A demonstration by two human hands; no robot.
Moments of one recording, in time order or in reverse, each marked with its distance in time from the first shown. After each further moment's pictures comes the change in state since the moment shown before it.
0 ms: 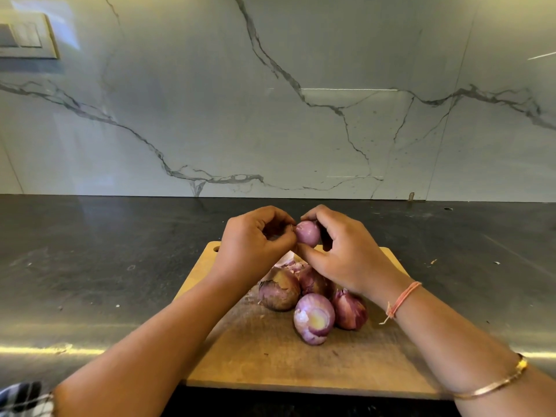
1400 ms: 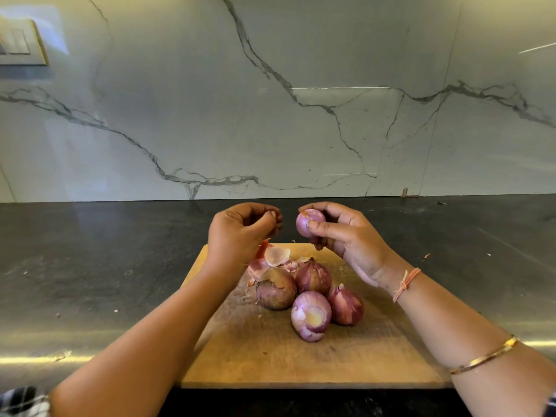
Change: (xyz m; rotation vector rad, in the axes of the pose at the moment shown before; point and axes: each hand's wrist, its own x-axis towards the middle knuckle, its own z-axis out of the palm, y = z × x) left_hand 0.007 0.006 -0.007 -0.386 0.053 -0.300; right_hand 0.005 0.009 -0.010 0.869 -0.059 0.415
